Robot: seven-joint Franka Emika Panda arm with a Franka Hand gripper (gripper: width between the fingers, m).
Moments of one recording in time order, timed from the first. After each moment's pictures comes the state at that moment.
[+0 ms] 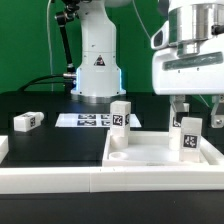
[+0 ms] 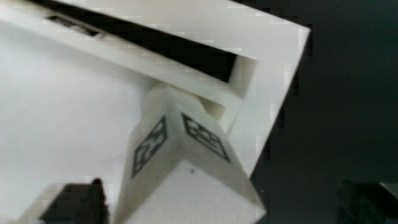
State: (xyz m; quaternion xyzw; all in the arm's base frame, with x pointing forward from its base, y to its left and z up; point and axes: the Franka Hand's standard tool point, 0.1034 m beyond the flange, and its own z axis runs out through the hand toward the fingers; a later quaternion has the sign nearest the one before) arm 0.631 0.105 0.095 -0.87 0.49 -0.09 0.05
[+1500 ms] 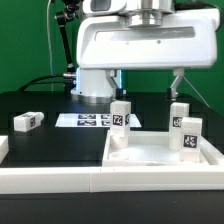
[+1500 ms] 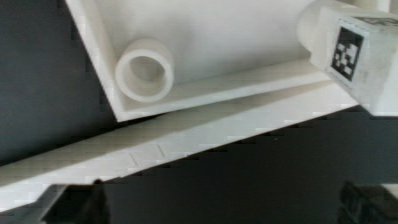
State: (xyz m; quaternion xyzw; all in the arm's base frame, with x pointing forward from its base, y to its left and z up) arm 0.617 0.024 0.122 -0.98 0.15 -0.11 0.01
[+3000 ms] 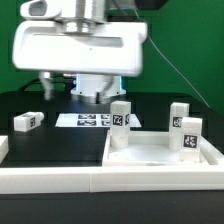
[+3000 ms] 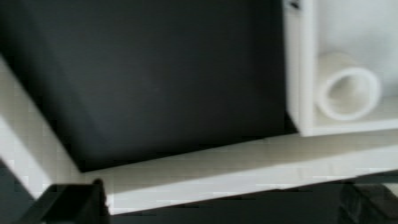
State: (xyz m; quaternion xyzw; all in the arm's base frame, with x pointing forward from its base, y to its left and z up) arm 0.561 -0.106 0.107 -0.99 0.11 -0.12 -0.03
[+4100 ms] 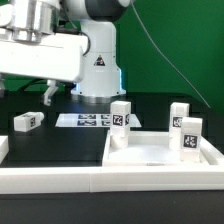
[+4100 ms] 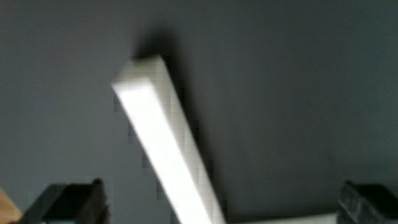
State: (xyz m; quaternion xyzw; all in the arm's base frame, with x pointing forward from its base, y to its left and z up) arm 0.481 -0.175 0.090 -0.98 0.14 -0.11 -0.05
